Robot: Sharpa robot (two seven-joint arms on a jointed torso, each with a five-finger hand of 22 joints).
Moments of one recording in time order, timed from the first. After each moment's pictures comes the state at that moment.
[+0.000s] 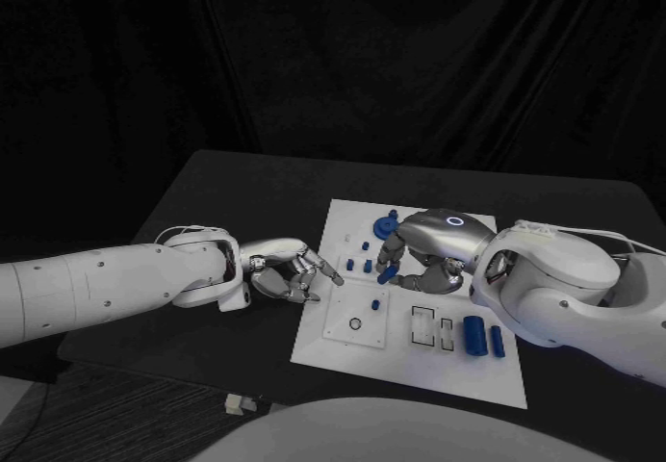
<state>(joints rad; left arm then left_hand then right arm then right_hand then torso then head) 1.10 -0.98 -0.21 1.48 -1.06 0.02 0.53 1.53 -0.11 0.39 0.13 0.31 0.74 0.05 0.07 0.06 1.14 0.01 1.09 1.17 1.29 -0.03 1.27 1.19 0.14 1.08 0.08 0.68 1.31 1.30 -0.81 -0.21 1.88 -1.61 -0.20 -0.18 1.49 -0.18 0.41 0.13 0.23 1.12 0.08 0.21 0.23 1.21 0.03 0.19 0.25 1.46 -0.04 1.33 1.30 0.08 1.40 0.06 1.08 1.31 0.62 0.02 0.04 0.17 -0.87</state>
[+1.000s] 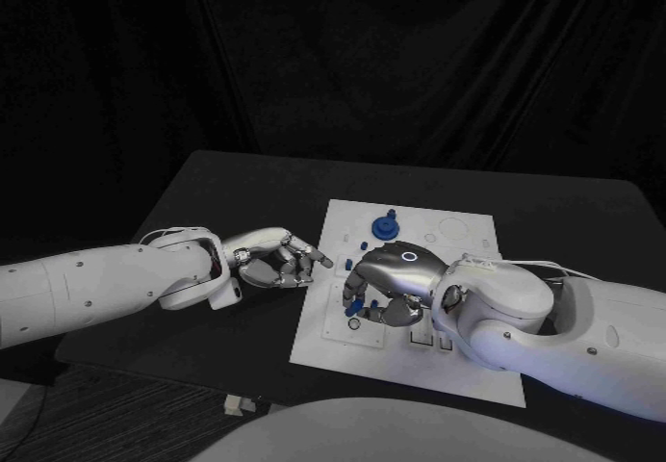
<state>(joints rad) 1.10 -1.02 -0.21 1.49 -0.98 -0.06 0.56 1.52 -0.11 0.42 0.14 0.31 0.72 0.06 0.07 0.06 0.87 0.03 0.73 0.88 1.26 -0.02 1.24 1.17 0.15 1.04 0.09 0.64 1.31 1.19 -0.70 -0.21 1.83 -1.70 -0.21 -0.14 1.49 -0.18 0.41 0.13 0.23 1.11 0.08 0.23 0.23 1.21 0.03 0.19 0.25 1.47 -0.04 1.34 1.30 0.08 1.40 0.07 1.08 1.31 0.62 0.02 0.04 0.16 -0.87</state>
